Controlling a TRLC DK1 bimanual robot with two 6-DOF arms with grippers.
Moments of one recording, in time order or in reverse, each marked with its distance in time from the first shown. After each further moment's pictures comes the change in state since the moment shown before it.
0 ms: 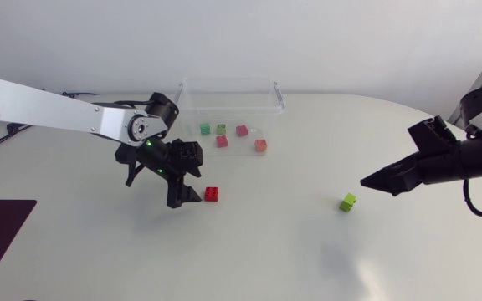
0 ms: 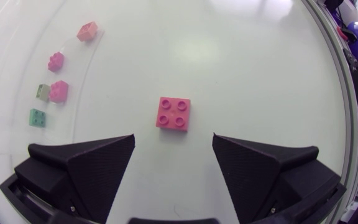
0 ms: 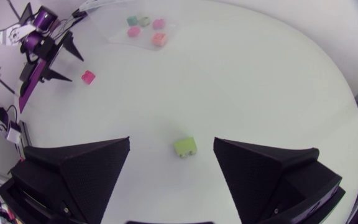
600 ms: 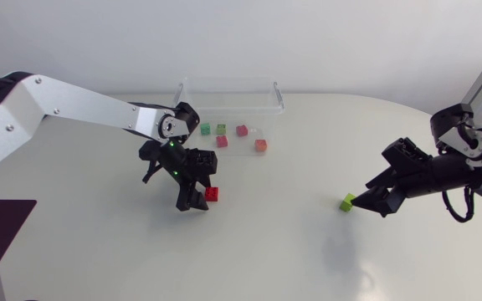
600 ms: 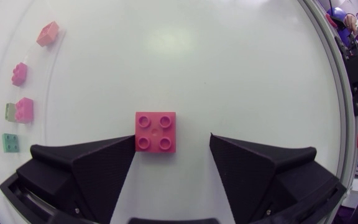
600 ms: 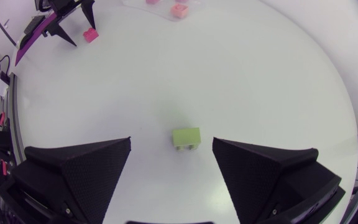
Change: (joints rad) left arm -0.047 0.174 0.179 -0.184 0.000 0.085; right arm 0.056 0.117 -0.058 0.096 0.079 -0.216
